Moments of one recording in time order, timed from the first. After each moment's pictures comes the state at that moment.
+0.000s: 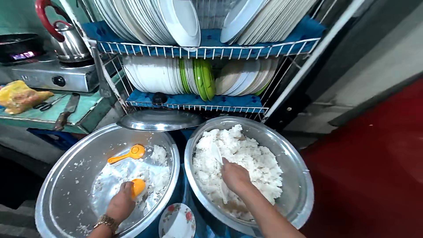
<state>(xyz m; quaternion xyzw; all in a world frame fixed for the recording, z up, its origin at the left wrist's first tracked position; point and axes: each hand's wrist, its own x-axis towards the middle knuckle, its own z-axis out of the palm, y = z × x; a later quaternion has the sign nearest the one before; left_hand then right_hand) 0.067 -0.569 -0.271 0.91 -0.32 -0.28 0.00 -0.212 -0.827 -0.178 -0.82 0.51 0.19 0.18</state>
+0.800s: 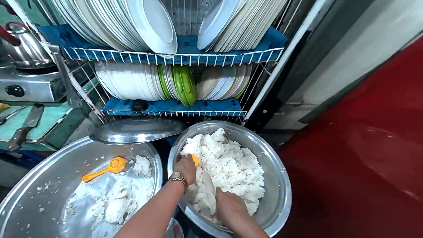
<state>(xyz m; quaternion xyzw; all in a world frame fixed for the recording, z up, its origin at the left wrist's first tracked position) -0.078 -0.812 -0.194 0.79 -0.53 -0.29 -0.05 -0.252 -0.785 -0.181 -0.77 0.53 0.27 0.22</state>
